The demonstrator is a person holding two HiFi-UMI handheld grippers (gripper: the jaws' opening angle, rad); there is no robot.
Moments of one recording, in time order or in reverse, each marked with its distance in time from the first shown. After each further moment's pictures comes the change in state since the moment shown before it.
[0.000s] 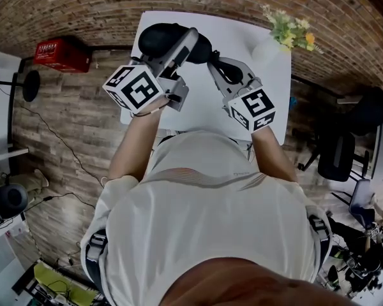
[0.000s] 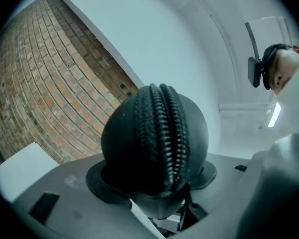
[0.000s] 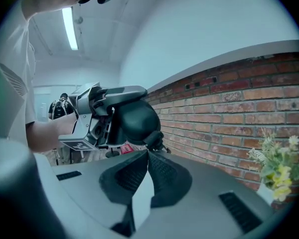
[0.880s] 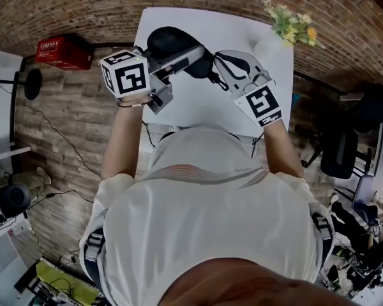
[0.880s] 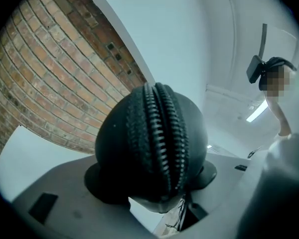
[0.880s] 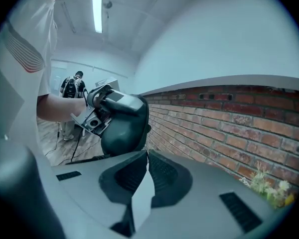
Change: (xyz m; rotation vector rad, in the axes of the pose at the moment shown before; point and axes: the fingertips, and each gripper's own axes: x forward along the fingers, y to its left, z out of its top) left arm -0.011 -0.013 -0.051 -0.033 0.413 -0.198; right arm -0.012 0.000 0.009 -0.274 0.045 0.017
